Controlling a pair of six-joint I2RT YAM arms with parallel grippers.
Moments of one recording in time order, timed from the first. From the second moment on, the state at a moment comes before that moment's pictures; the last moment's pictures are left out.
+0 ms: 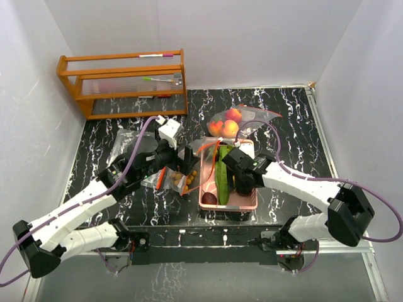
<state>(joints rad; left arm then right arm) -0.85 0.97 0.93 -0.28 -0.05 -0.18 0.81 1.31 0.89 -0.84 0.33 0.71</state>
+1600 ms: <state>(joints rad) -0.85 0.95 0.93 -0.29 -0.11 -0.18 0.90 1.11 1.08 -0.76 0.39 0.62</state>
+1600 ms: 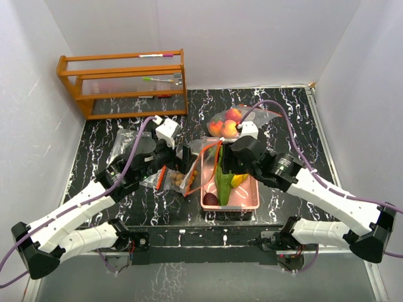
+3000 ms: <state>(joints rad) -0.85 0.91 0.94 -0.33 -0.27 -0.19 0.94 1.16 1.13 -0.50 0.19 0.49</state>
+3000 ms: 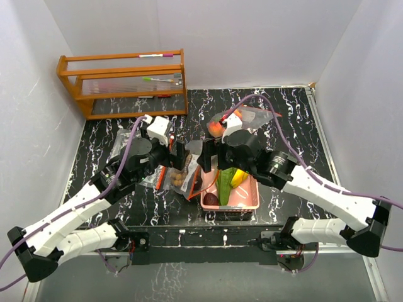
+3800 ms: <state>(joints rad) -0.85 0.94 0.99 -0.34 -0.24 -0.17 0.49 1.22 1.14 -0.46 -0.03 0.70</state>
